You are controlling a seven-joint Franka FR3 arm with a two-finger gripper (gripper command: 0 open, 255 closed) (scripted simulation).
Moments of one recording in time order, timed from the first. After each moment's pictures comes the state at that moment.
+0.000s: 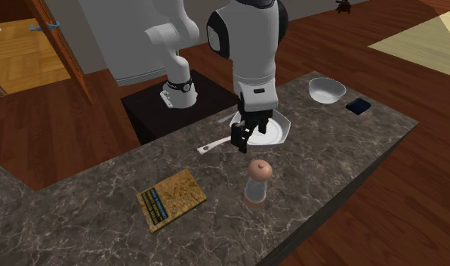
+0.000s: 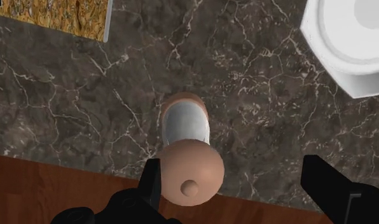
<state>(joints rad) -0.07 0.16 -0.17 -1.96 0.10 2.19 -0.42</state>
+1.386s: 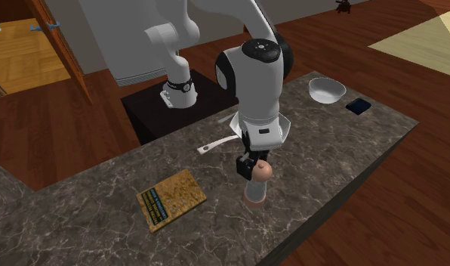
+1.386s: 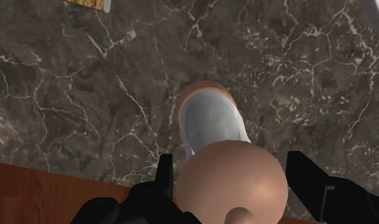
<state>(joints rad) -0.09 0.36 -0.16 -1.86 0.13 2.29 -0.46</state>
